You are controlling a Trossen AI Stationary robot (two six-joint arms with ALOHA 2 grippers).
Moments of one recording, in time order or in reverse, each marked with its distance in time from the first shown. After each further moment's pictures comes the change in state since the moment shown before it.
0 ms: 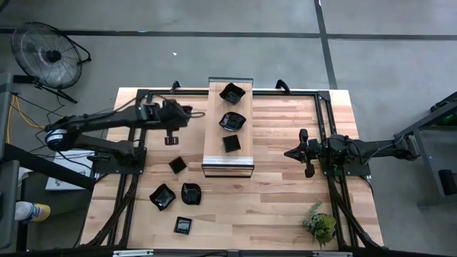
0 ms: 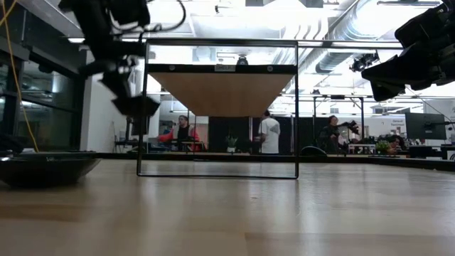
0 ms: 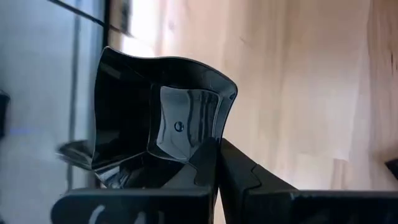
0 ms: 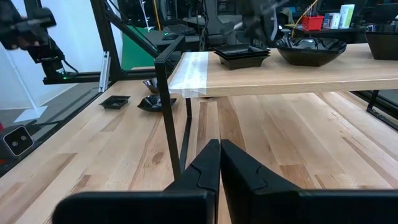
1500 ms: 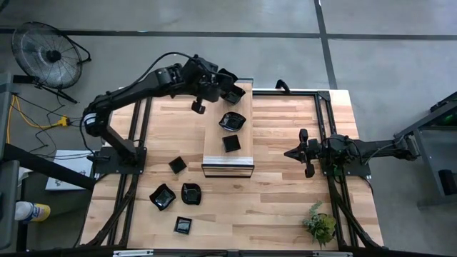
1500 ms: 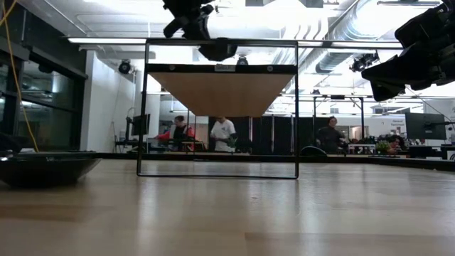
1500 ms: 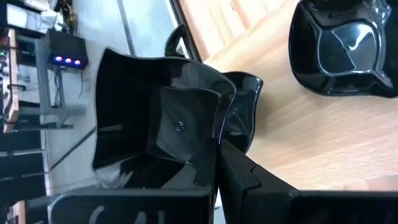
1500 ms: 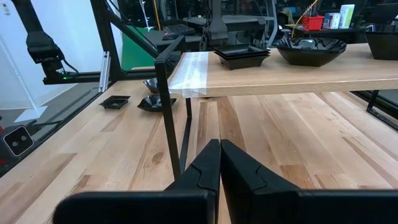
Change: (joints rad) left arm 0.089 0.474 0.829 -0.006 0.183 0.647; right arm 0.000 0.000 0.000 0.000 0.000 0.000
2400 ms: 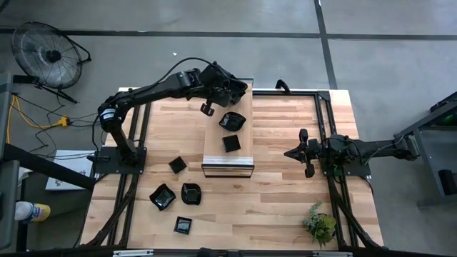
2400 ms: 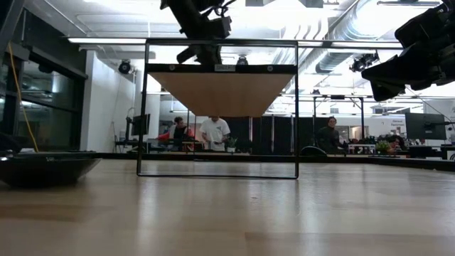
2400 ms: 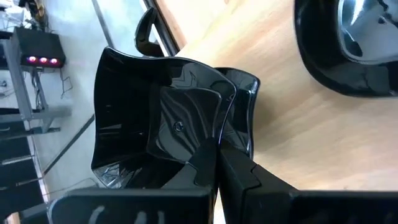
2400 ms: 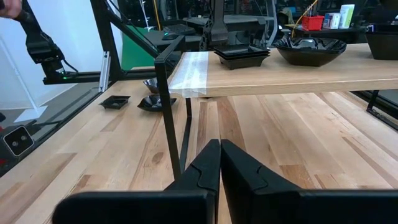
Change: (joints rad) left arm -0.004 0.162 0.006 0.057 -0.024 0.072; right arm 0.000 0.000 0.000 0.000 0.000 0.000
